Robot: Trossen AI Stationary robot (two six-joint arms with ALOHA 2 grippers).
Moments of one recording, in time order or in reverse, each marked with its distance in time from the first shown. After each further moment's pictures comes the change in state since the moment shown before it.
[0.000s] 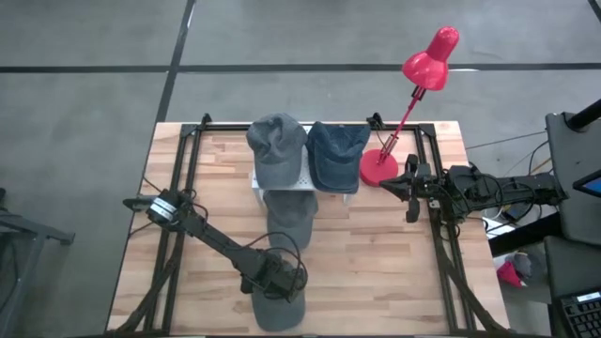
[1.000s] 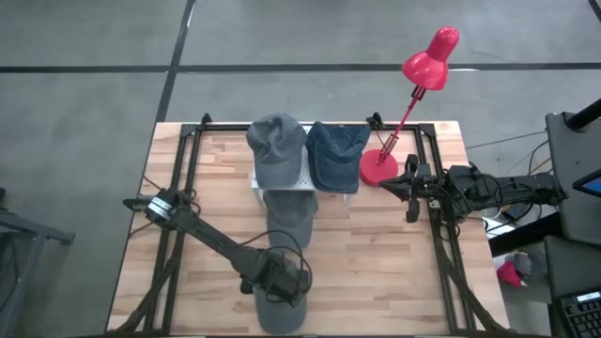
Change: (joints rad) left arm -0.014 -0.034 0.228 -0.252 -0.014 0.042; right arm 0.000 0.000 0.000 -0.001 0.000 -0.001
